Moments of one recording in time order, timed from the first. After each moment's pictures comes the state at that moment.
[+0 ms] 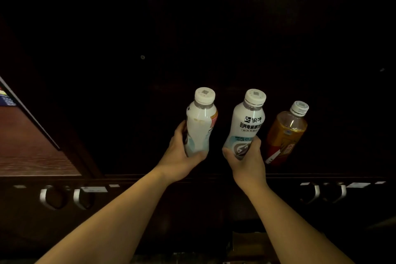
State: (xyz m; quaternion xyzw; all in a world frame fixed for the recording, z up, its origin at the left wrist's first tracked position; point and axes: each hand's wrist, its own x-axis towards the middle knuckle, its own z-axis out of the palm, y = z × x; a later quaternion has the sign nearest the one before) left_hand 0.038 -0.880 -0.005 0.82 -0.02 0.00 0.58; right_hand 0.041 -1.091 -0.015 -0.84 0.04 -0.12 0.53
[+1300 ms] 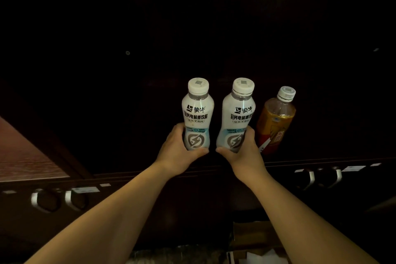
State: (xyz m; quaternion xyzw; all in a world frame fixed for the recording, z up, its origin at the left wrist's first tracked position) left_hand 0.045 -0.905 -0.006 0.87 0.00 0.05 0.49; right_hand 0.047 -1.114 -0.017 -0.83 0.00 -0.06 0.55
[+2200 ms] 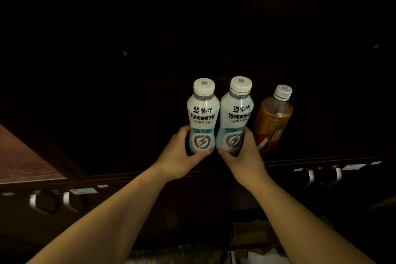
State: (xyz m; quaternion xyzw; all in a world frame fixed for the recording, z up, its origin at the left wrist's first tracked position) left_hand 0.041 -0.912 -0.010 0.88 -0.02 0.00 0.48; right_hand 0.039 -1.121 -0.022 -0.83 -0.03 -0.07 0.55
